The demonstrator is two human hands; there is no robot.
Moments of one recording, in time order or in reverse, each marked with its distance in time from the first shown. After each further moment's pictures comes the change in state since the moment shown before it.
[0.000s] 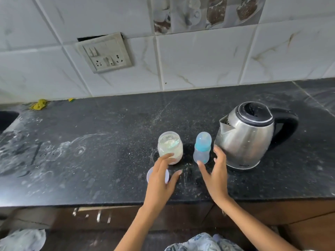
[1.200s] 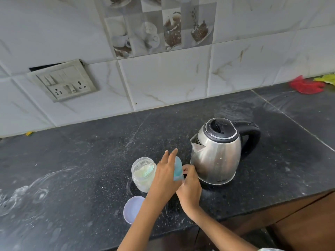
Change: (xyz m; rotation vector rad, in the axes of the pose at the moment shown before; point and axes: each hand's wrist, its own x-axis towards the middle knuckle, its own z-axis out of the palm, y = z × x) left_hand 0.098 0.025 0.070 0.192 -0.360 0.002; right_hand 0.029 -0.010 0.028 -0.115 0.198 0.212
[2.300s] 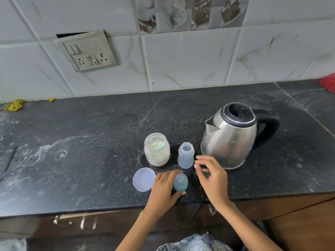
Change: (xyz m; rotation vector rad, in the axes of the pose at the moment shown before) left_hand -0.106 -0.045 0.032 0.038 -0.053 0.047; right_hand -0.011 0.024 -0.067 0.017 -0.128 -0.436
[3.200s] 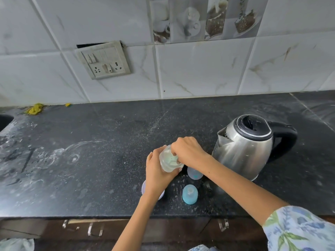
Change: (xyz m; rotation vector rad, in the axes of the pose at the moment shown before) left_hand 0.052 -0.013 -0.055 -0.257 0.455 -0.307; right_hand 0.137 -0.114 0.047 -0.914 -0.989 -0.392
